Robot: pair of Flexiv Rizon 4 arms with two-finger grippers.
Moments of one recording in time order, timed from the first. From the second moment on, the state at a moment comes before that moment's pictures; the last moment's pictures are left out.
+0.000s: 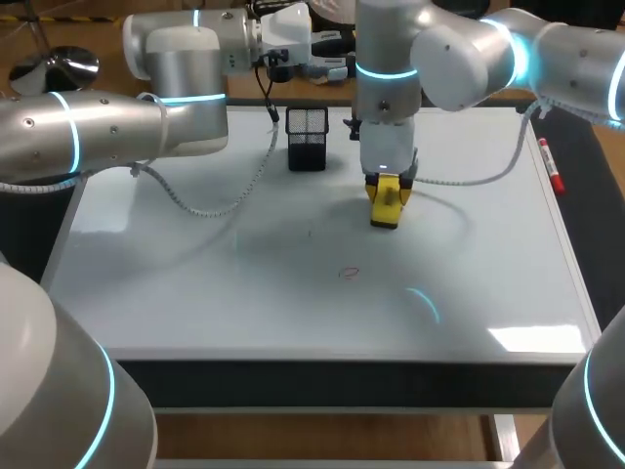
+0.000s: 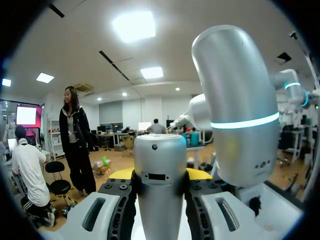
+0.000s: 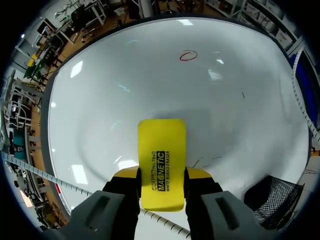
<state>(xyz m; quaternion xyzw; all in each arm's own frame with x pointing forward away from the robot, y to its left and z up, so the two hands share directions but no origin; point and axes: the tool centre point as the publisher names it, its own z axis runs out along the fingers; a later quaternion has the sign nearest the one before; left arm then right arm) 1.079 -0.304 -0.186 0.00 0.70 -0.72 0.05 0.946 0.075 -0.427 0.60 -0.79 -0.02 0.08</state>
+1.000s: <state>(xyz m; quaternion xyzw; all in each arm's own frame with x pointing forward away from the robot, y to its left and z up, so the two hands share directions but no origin) 1.079 -0.304 -0.186 0.00 0.70 -0.72 0.05 0.915 -0.050 -0.382 0.47 -0.88 0.01 0.06</state>
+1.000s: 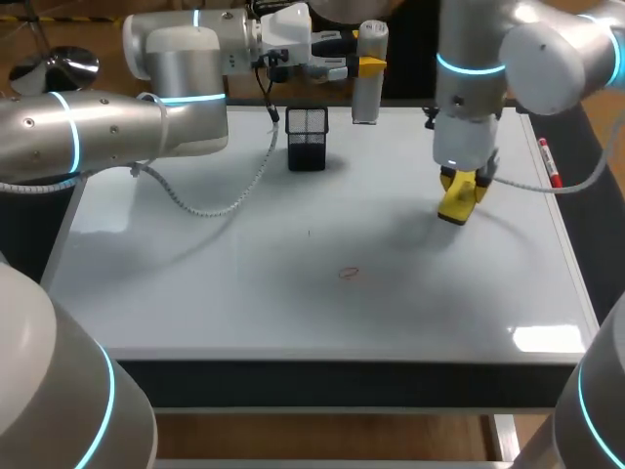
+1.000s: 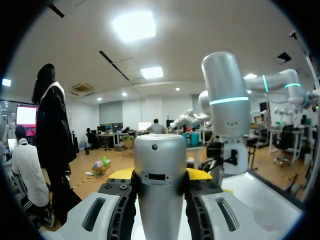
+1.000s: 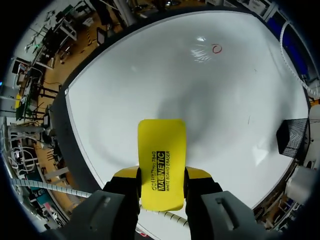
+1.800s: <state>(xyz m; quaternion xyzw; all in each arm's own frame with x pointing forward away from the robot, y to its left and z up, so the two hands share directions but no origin) 1.079 -0.304 -0.186 0.00 0.70 -0.72 0.05 0.890 -0.082 -0.380 0.45 -0.89 0.00 0.03</state>
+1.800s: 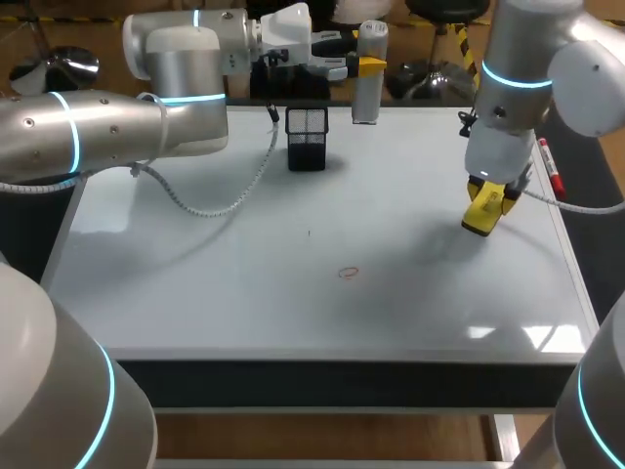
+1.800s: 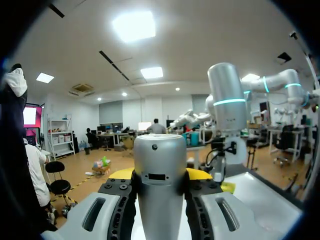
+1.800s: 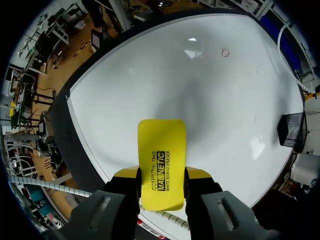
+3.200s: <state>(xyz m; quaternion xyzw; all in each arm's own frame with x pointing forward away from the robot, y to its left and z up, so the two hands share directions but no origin) 0.940 -0.296 -0.179 0.04 0.69 -0.72 0.00 0.889 -0.082 -0.379 0.45 -0.89 0.00 0.03</state>
